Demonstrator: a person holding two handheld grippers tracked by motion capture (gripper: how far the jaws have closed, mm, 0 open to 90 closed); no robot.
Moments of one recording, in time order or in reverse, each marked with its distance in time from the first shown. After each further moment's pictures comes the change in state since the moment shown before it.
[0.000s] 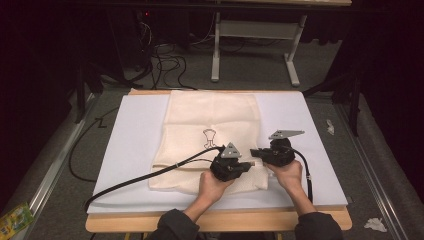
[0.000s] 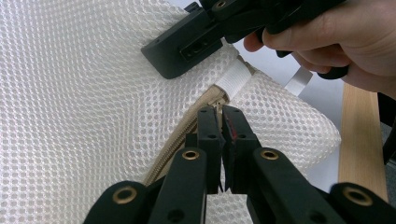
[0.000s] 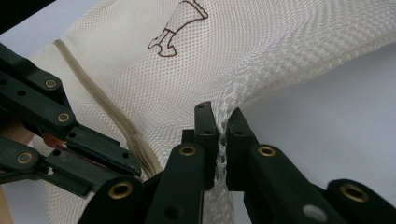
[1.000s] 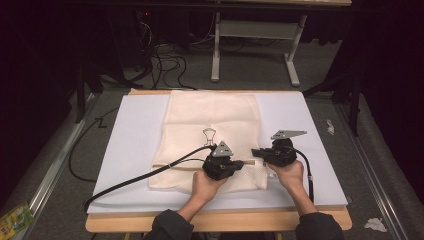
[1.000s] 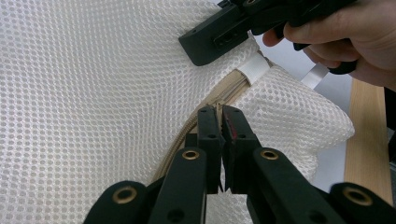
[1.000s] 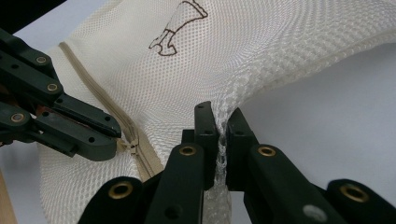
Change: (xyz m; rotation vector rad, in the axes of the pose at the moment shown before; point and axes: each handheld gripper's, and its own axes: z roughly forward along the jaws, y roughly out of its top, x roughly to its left) left arm 0.010 -0.005 -0.018 -0.013 0.028 -0.021; right arm -0.004 -0.002 -0.003 -0.018 0.017 0.006
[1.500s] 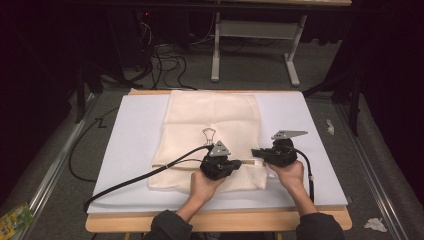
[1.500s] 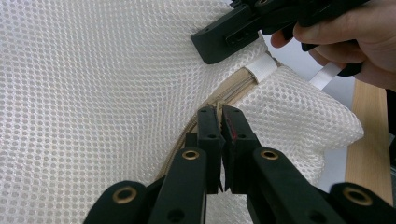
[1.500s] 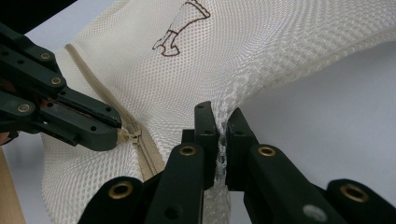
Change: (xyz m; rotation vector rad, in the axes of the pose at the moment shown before) left arm 0.002 -0.002 -0.006 -0.009 0.015 -0.011; right arm 0.001 0.000 -0.002 -0.005 0.008 -0.004
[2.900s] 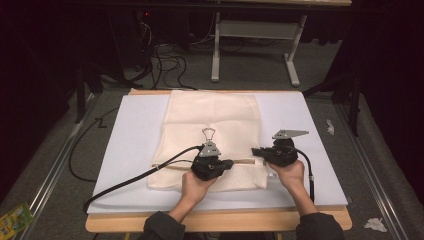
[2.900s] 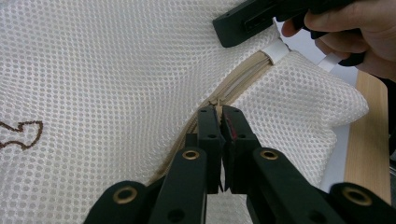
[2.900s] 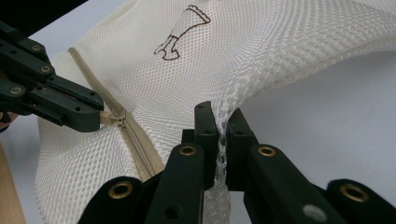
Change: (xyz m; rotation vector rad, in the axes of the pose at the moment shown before) left arm 0.009 -0.009 -0.022 -0.006 0.014 -0.019; right arm 0.002 0.002 -0.003 -0.021 -0.001 -0.012
